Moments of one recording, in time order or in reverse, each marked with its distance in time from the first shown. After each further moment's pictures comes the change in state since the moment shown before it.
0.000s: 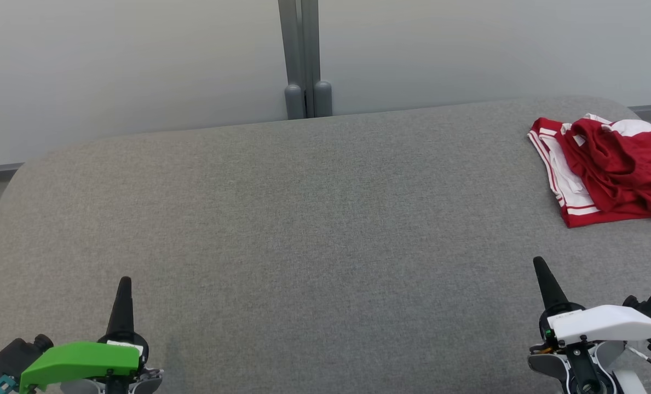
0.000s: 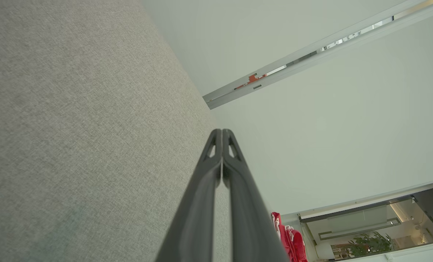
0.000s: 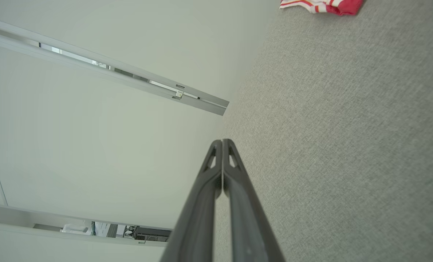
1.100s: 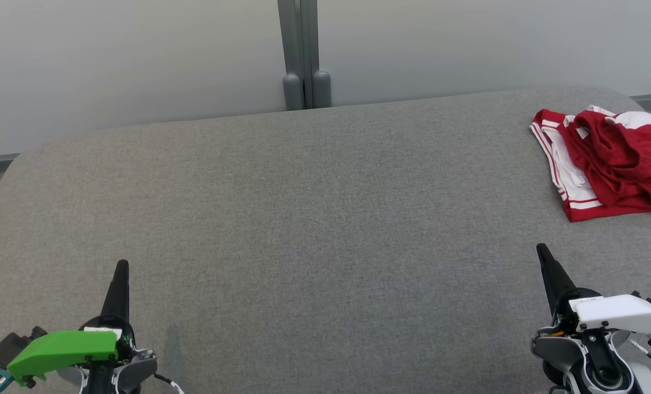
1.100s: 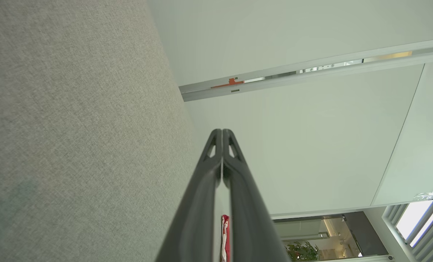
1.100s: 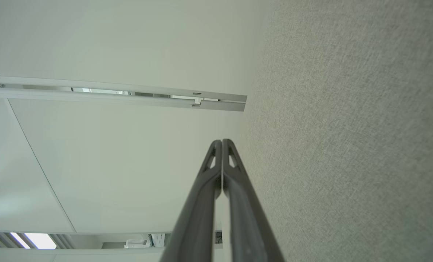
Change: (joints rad) left arm -0.045 -0.002 0.022 0.003 -0.276 -0.009 0.066; right arm -0.035 0.002 -0.038 -0.003 0.270 -0.001 0.075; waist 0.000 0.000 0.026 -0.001
